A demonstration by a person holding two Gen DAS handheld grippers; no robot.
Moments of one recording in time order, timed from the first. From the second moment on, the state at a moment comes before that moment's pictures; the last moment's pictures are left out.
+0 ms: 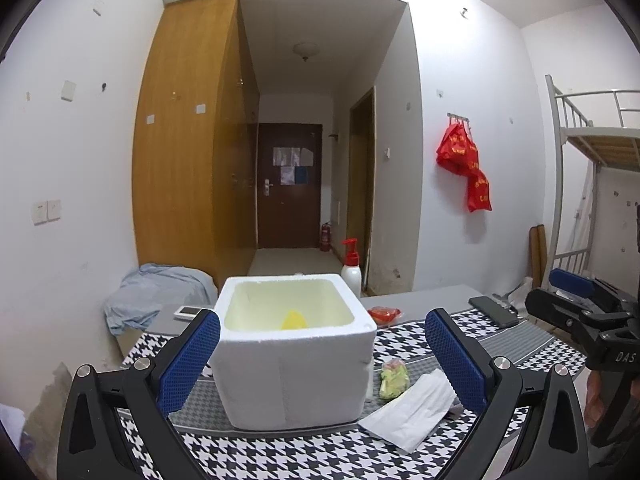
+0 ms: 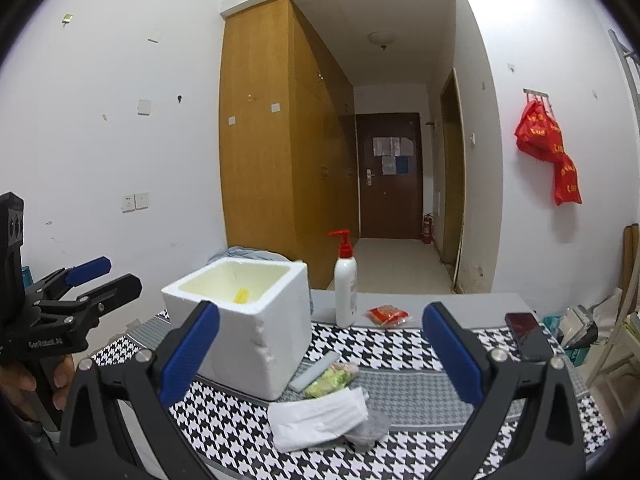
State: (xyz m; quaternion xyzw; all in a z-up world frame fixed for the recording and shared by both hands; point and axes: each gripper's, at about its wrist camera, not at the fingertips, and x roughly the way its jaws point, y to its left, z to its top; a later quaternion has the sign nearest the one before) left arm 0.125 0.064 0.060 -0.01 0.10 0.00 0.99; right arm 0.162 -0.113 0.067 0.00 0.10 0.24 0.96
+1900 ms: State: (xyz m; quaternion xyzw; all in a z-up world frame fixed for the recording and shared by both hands) left arm 0.209 -0.016 -0.070 0.06 0.32 -0.14 0.94; right arm 0.220 -0.150 -0.050 0.01 0.27 0.21 0.94
